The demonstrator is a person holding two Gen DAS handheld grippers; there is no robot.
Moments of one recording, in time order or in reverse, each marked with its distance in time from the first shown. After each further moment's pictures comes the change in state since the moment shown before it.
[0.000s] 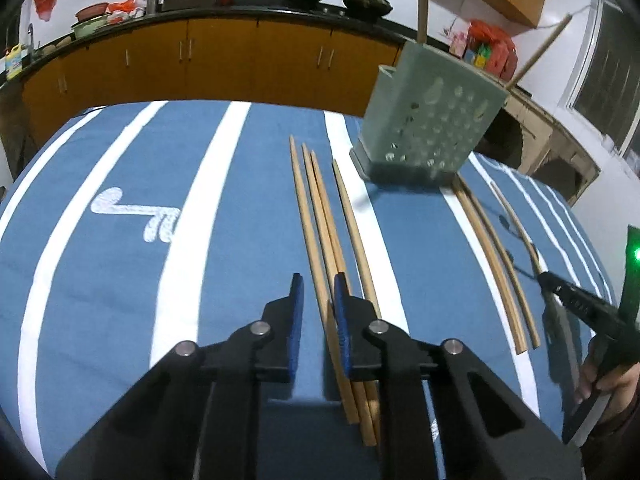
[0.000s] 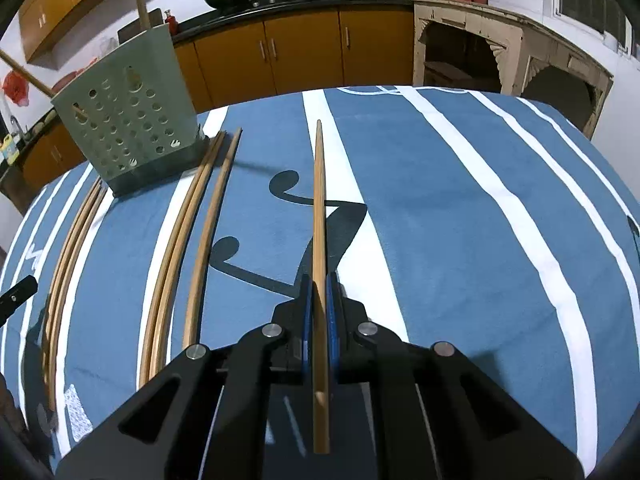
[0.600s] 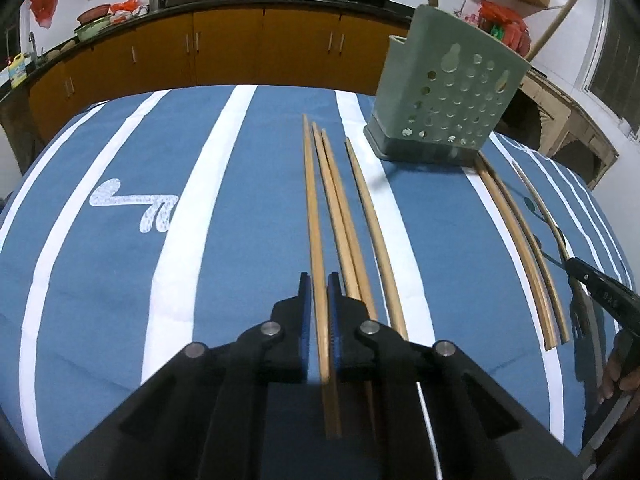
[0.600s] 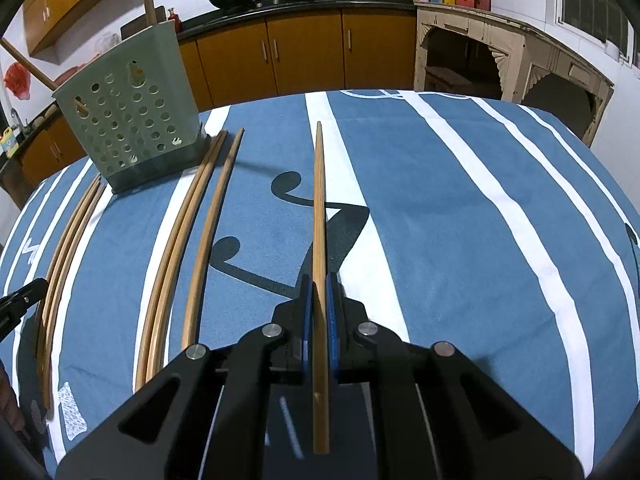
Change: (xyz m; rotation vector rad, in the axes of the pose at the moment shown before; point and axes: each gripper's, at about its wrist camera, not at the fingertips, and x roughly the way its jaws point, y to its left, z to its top) left arm 0.018 -0.004 -0.002 0.013 0.044 0.073; right arm 0.002 0.002 0.001 -0.011 -0.006 -0.004
